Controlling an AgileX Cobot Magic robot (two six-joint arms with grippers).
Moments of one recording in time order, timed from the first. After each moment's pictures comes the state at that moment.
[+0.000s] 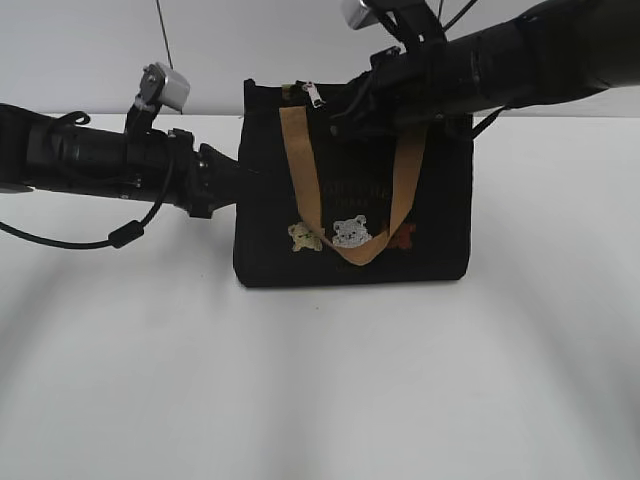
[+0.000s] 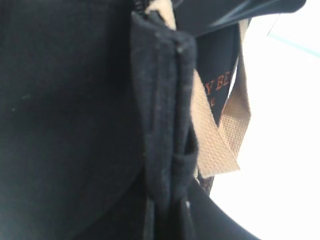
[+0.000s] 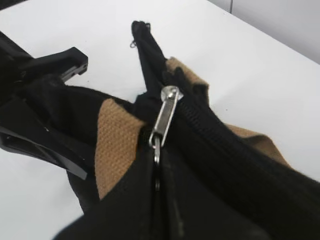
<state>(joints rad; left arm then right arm) -0.21 2.04 -1.09 -1.71 0.92 2.17 0.34 1.93 -1.28 1.42 0.47 -1.62</state>
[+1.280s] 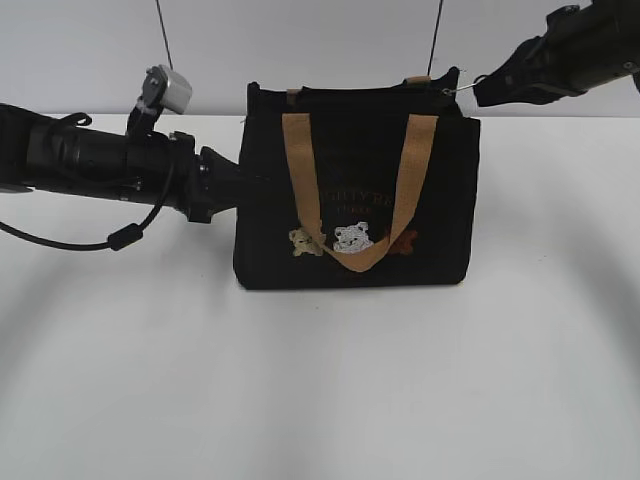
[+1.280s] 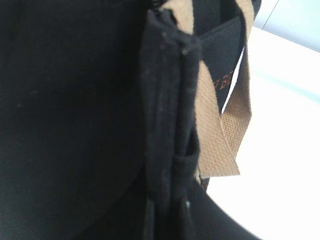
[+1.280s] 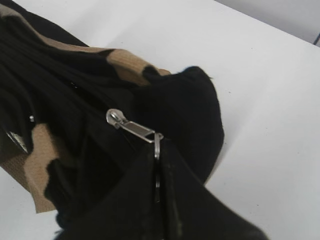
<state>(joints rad) -0.21 2.04 -1.09 -1.69 0.92 2.17 0.00 1.78 -1.28 0.95 0.68 -1.20</state>
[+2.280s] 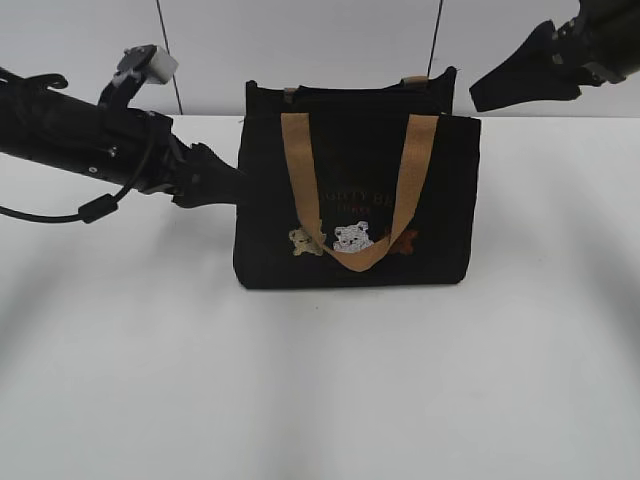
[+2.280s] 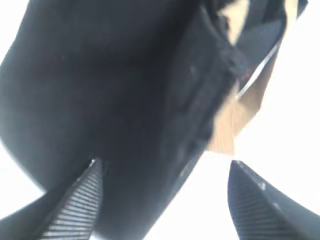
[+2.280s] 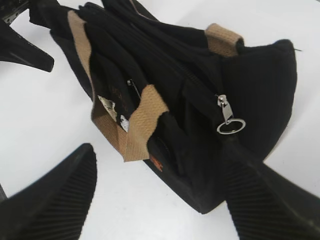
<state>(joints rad) -0.21 1.88 -1.09 -1.40 0.77 1.64 -0.03 1.67 -1.28 0.93 0.96 -1.17</state>
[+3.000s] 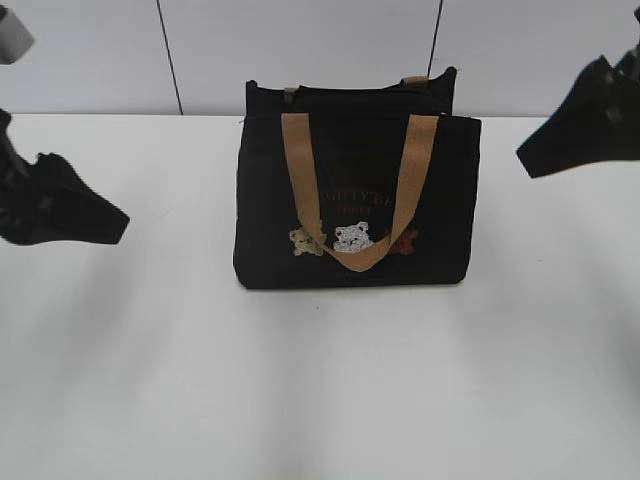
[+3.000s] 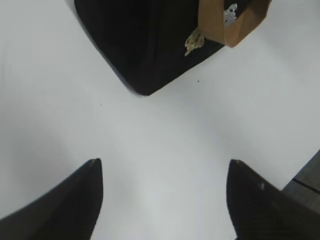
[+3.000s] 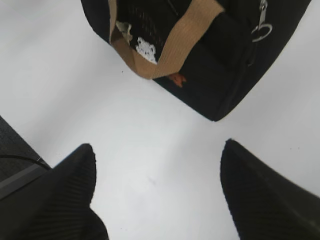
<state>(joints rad) -0.21 1.30 -0.86 -0.68 0.76 0.79 0.16 1.35 -1.15 0.49 1.01 -0.71</state>
